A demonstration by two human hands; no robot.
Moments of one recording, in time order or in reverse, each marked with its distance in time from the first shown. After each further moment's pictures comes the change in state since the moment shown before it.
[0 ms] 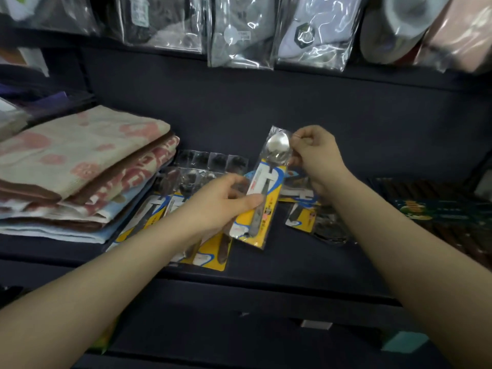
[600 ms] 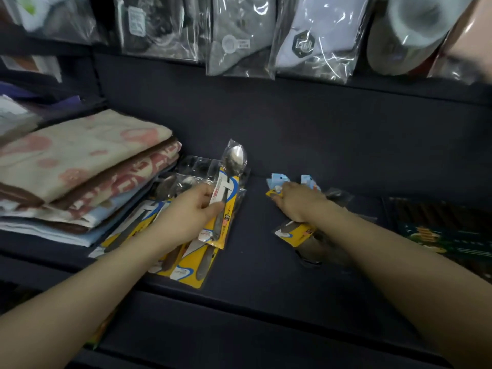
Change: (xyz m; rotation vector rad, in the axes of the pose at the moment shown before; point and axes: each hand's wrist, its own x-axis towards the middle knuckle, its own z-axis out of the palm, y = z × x) left_hand 0.015 -0.024 -0.006 0.128 0.264 -0.068; right_hand 0.036 0.074 -0.006 -1.384 -0.541 0.048
